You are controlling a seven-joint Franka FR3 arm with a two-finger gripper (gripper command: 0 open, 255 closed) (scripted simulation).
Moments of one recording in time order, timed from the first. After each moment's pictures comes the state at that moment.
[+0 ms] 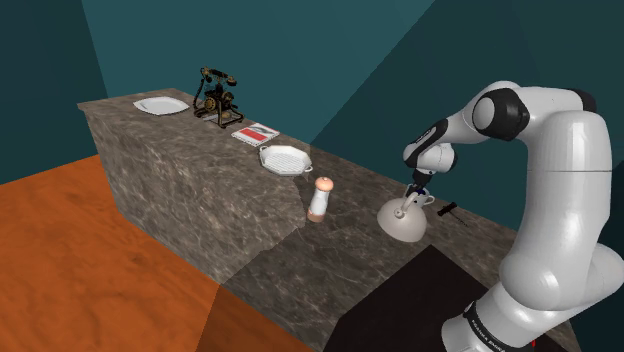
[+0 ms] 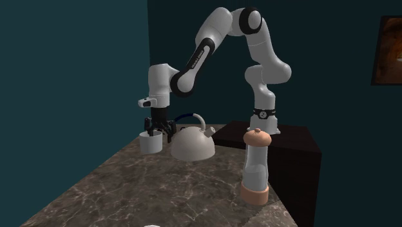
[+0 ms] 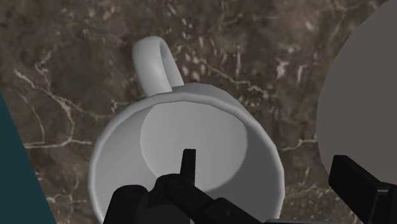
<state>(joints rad) -0.37 0.59 -0.36 -2.01 0.21 2.55 -0.96</state>
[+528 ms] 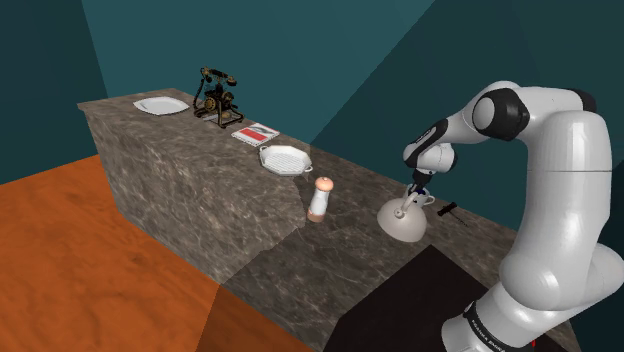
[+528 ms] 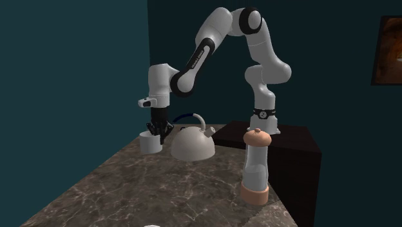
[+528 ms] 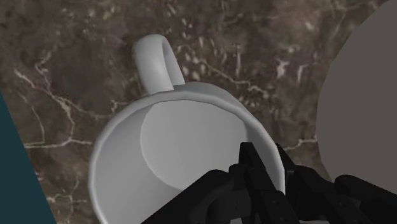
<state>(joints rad) -0.37 0.59 -0.36 -2.01 0.21 2.55 -0.96</state>
